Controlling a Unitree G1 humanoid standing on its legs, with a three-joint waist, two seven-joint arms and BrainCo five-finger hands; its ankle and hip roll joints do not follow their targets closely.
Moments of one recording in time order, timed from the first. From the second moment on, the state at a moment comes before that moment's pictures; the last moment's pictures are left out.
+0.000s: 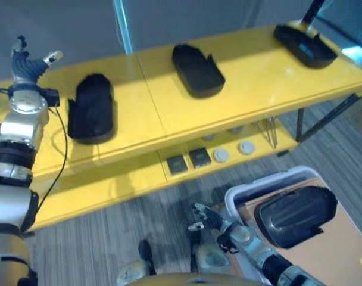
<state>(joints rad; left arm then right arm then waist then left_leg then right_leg) -0.86 0.85 -0.27 0.66 -0.44 0.03 0.36 -0.09 -0.40 0.62 0.66 0.17 -0.17 0.16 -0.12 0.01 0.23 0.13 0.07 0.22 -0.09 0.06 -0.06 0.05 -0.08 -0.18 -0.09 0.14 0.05</state>
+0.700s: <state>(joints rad) 0.10 0.48 -0.17 -0.06 -0.35 -0.21 0.19 0.03 -0.28 0.40 0.93 0.25 -0.14 0.15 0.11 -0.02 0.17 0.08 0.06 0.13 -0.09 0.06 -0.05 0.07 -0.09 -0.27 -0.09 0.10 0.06</state>
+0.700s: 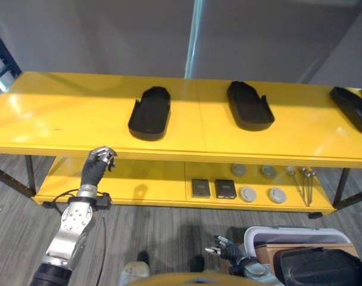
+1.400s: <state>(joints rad) -0.30 0.46 -0.25 0.10 -0.39 -0.24 0.35 -0.07 -0.33 0.43 0.88 0.29 -0.15 0.13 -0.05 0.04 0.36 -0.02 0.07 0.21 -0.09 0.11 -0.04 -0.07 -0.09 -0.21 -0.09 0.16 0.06</state>
